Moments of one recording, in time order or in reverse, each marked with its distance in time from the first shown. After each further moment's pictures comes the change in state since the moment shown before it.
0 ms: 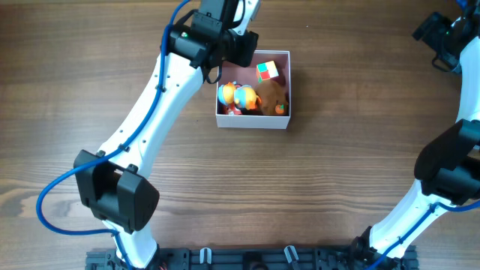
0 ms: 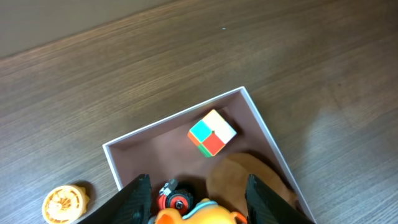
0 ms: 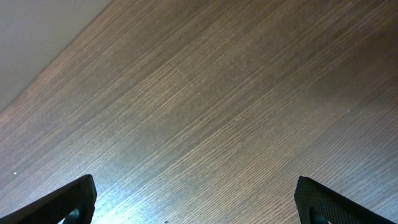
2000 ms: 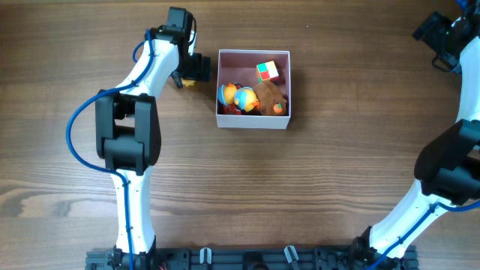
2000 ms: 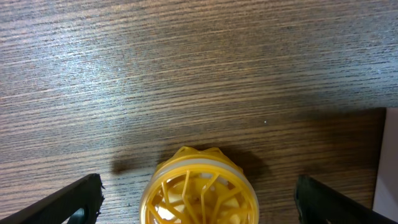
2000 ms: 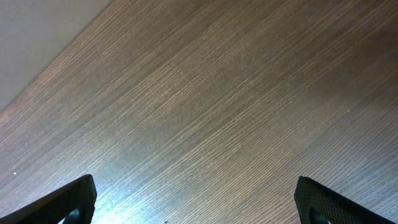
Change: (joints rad) left arm 0.278 0.428 0.004 -0.027 -0.140 -0.038; right arm 0.000 0.000 0.000 0.000 0.000 0.000
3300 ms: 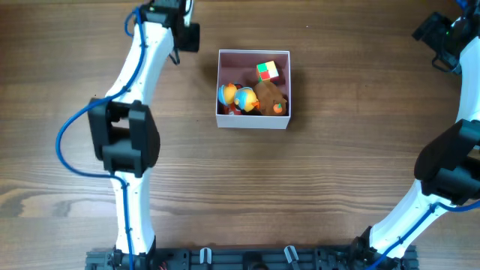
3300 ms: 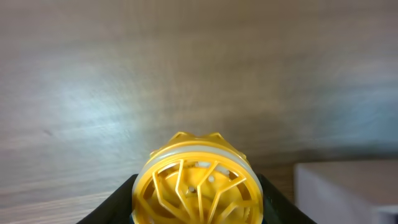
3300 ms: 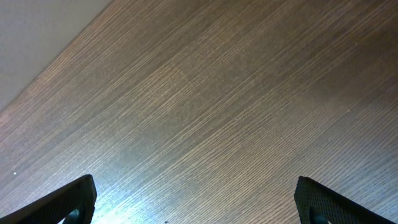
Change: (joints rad) left arm -0.002 -0.024 0.250 -0.076 -0.016 0.016; right arm 0.000 0.000 0.000 0.000 0.000 0.000
